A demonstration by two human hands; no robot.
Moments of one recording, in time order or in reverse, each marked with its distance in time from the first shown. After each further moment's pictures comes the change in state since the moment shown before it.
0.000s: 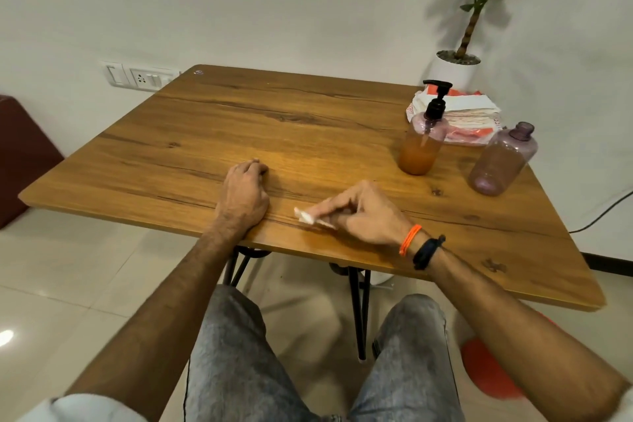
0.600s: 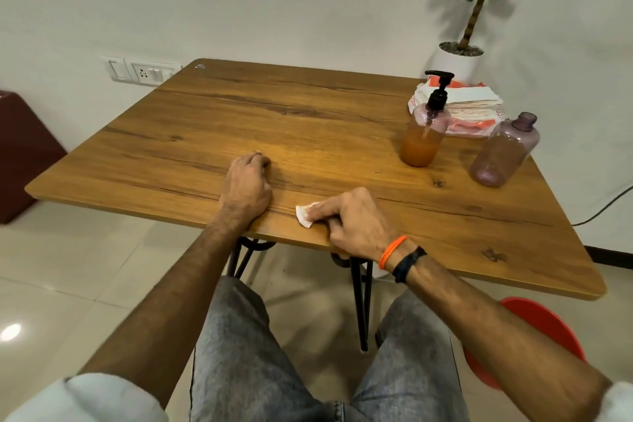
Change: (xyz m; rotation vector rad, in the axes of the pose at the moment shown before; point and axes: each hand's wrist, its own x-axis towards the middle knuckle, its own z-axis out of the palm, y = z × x) left_hand -0.001 0.001 0.001 0.001 0.022 0.004; right_hand -0.008 -0.008 0.033 -0.375 0.157 -0.038
